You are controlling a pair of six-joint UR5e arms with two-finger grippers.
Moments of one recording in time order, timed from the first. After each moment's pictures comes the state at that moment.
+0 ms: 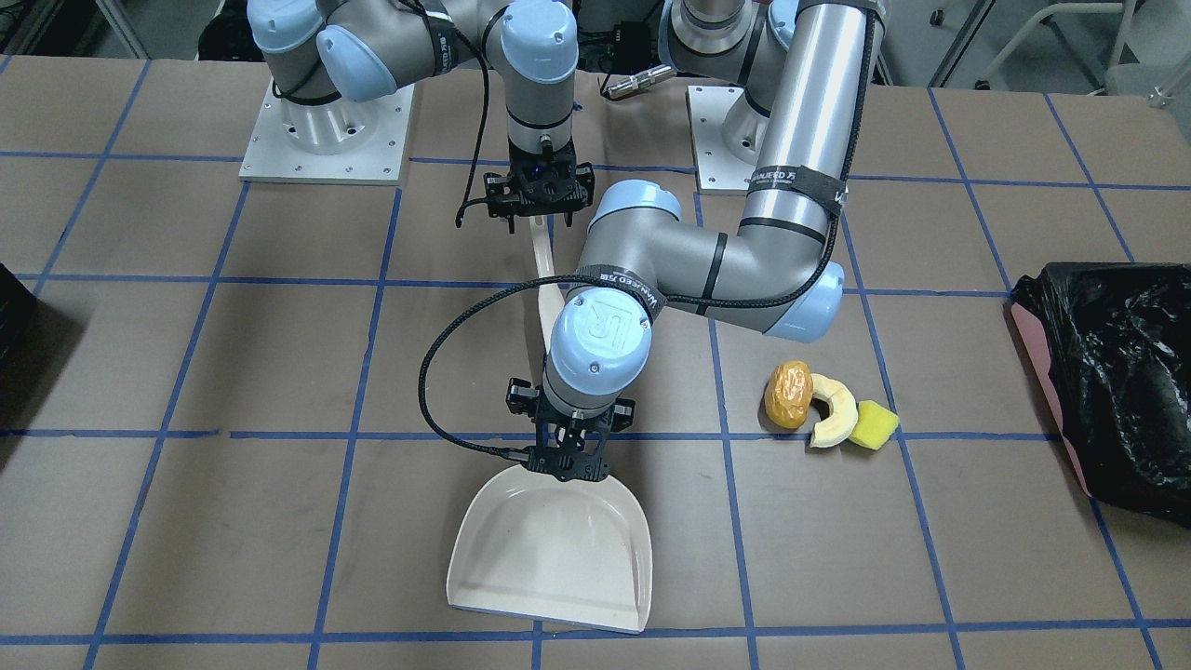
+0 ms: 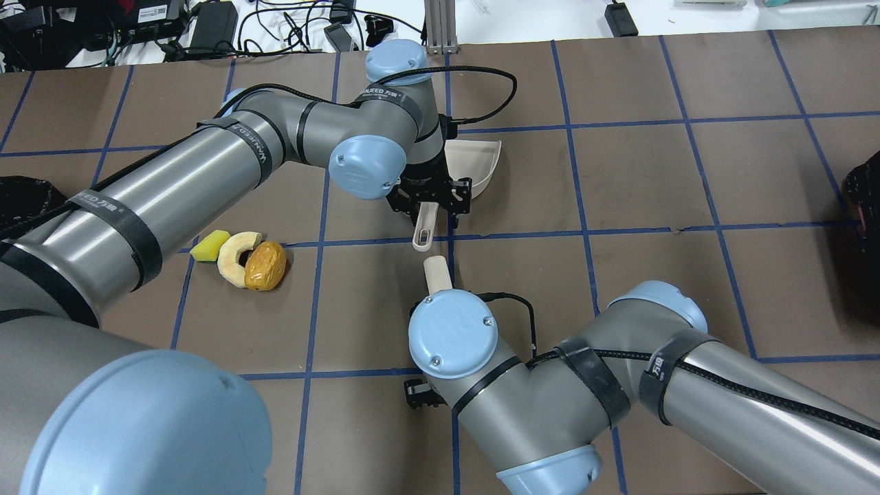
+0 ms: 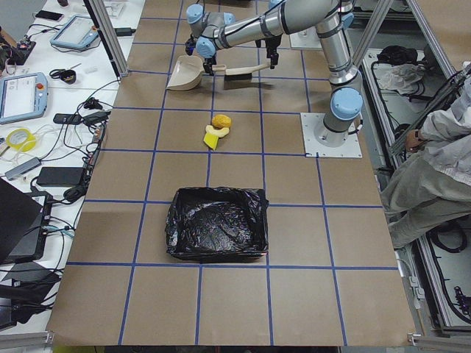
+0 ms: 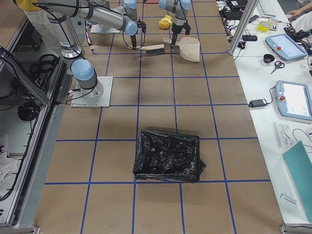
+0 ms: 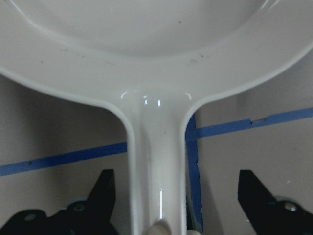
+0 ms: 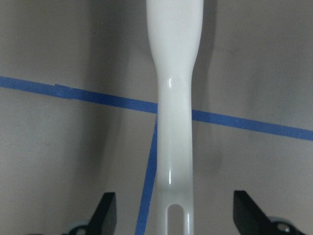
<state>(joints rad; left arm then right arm) -1.88 -2.14 -1.49 -1.22 1.44 -0.15 2.20 -1.51 2.17 -2.20 -1.57 0.45</state>
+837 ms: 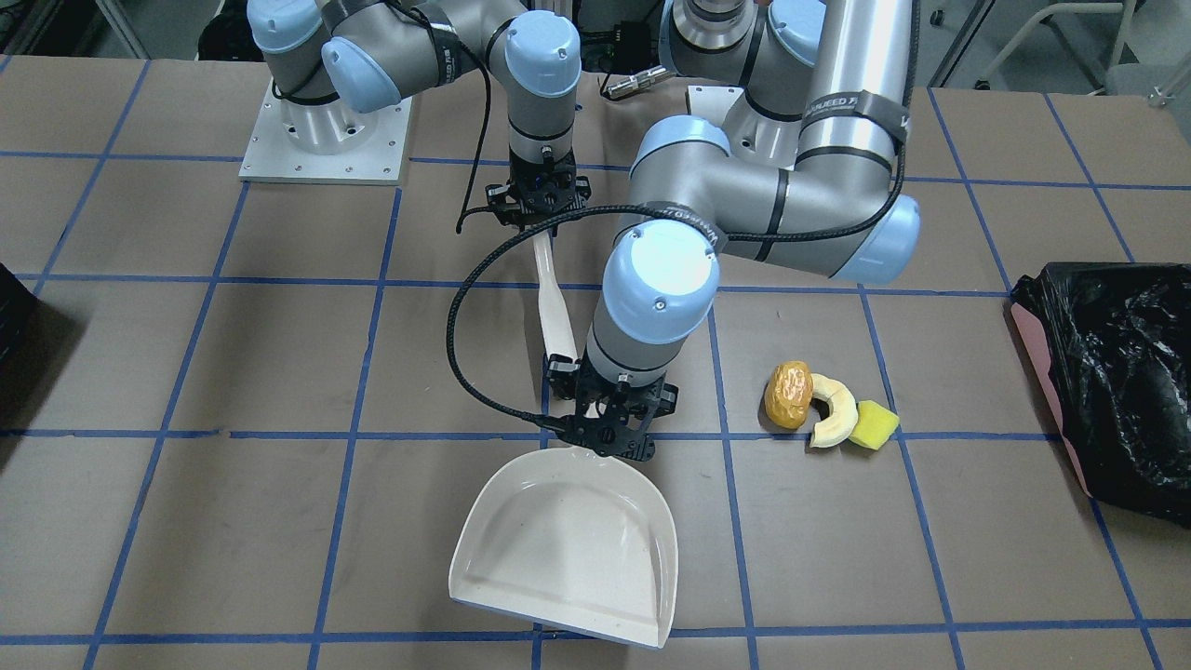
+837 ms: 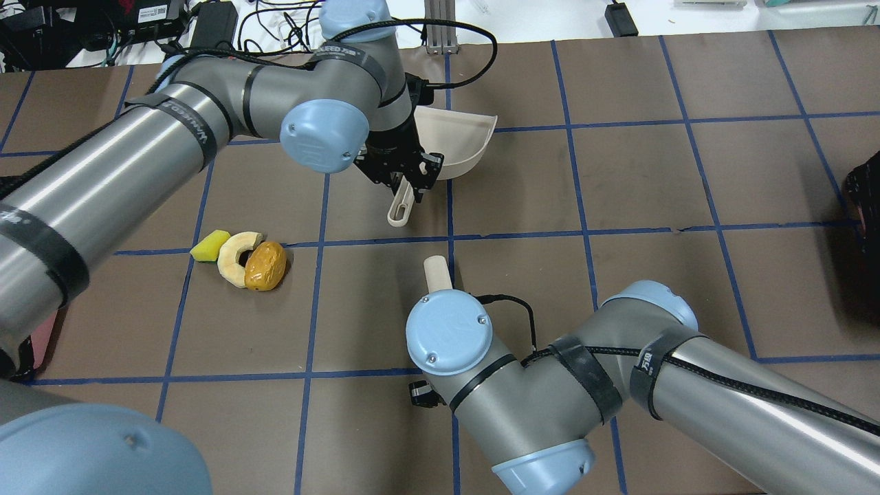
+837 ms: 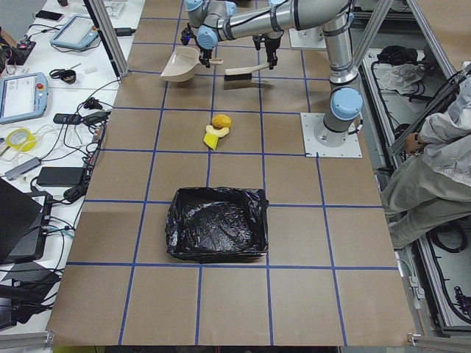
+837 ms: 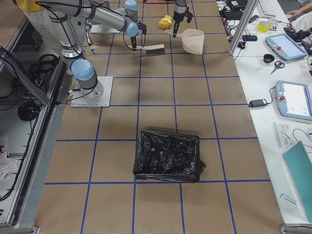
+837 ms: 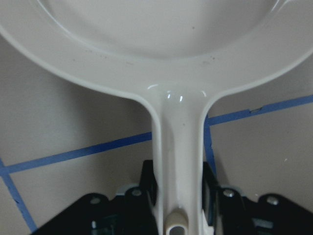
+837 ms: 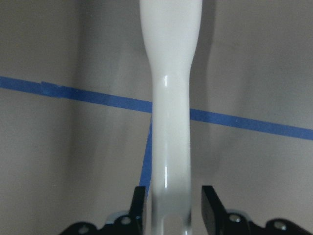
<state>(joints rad) -1.80 -2.00 -1.48 -1.32 1.47 0.04 2.20 -1.48 2.17 -2.20 -1.58 0.45</state>
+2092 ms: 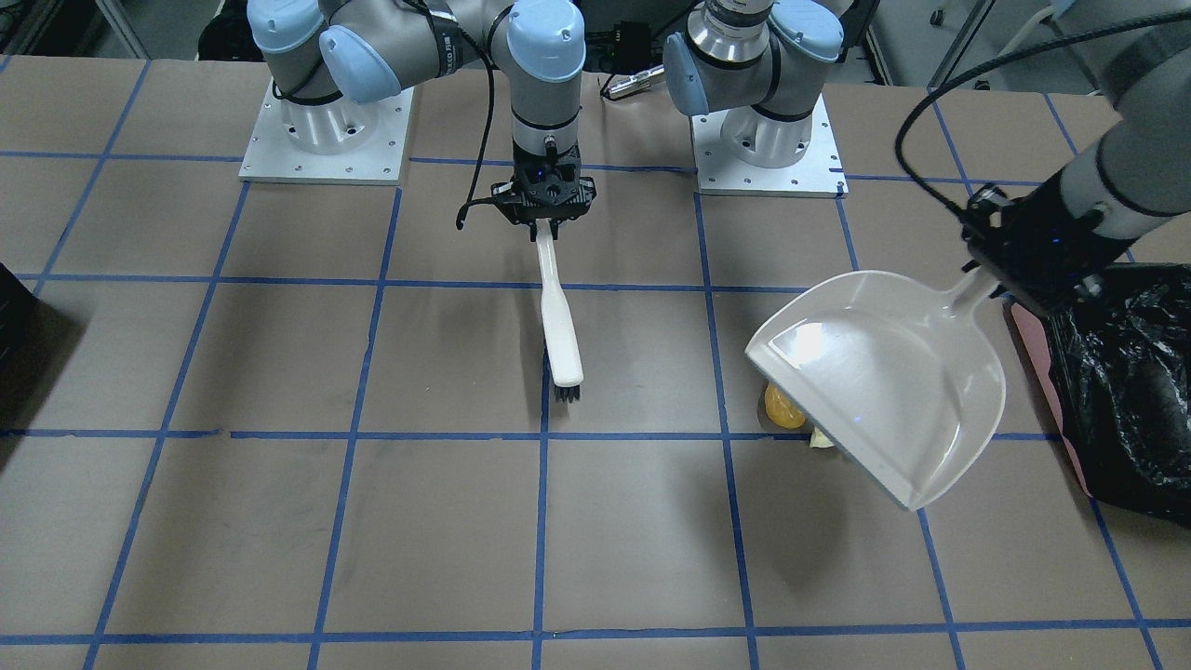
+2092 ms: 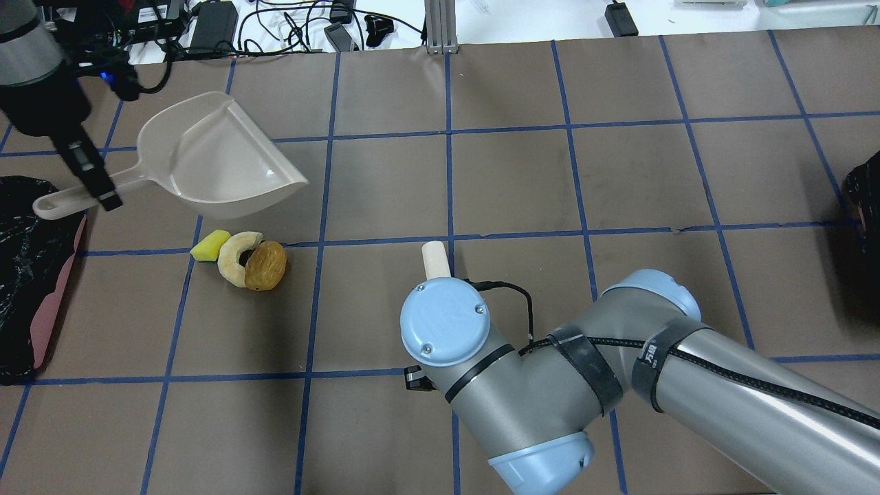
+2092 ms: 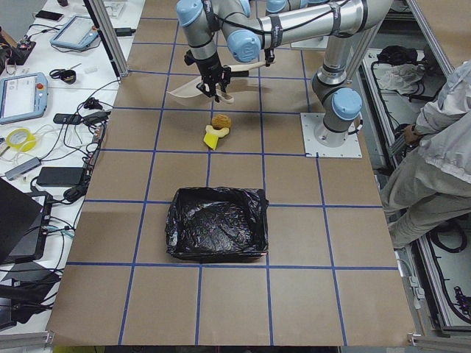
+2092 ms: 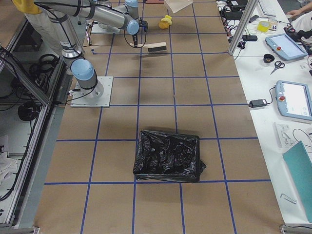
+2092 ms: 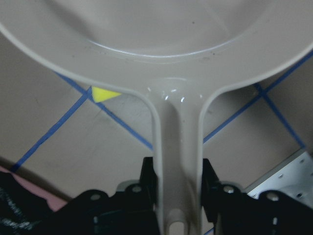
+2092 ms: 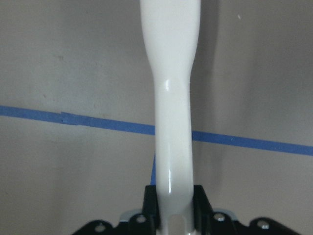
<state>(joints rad) -1.21 -1.71 -1.49 -1.73 1.78 1.29 2.20 -1.50 2.12 -2.20 -1.60 0.48</state>
